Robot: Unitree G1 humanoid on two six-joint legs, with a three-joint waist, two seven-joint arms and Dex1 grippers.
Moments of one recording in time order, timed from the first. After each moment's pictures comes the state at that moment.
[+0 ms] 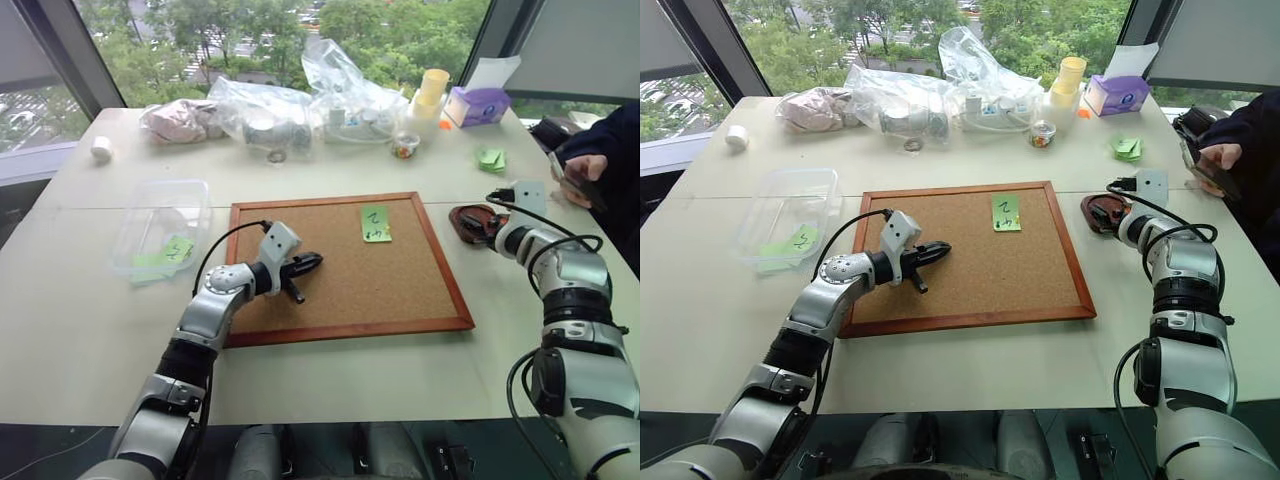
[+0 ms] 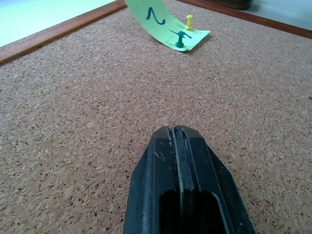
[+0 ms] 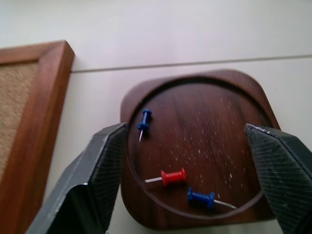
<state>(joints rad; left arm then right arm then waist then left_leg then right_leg) -0.48 0.28 -0.18 0.24 -0.16 0.30 -0.76 -0.76 -0.58 -0.28 0.64 0.20 0.58 0.42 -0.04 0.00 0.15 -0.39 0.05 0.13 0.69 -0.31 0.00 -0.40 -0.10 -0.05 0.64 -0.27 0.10</state>
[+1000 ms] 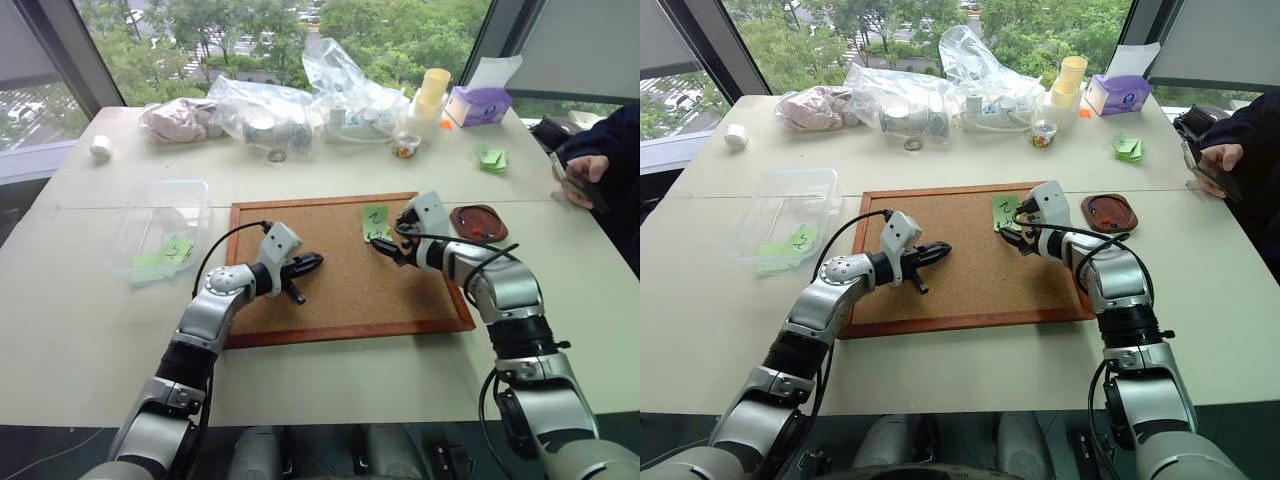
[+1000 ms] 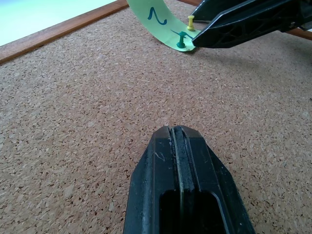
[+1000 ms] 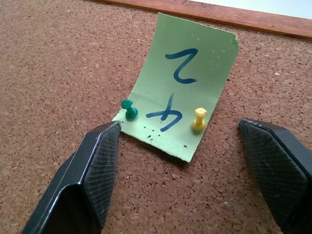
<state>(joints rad) -0.46 0.27 -0.18 0.21 -0.16 0.32 -0.74 -0.61 -0.41 0.03 0.19 0.23 0.73 0.51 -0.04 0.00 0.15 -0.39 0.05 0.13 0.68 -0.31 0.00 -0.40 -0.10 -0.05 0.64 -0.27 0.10</state>
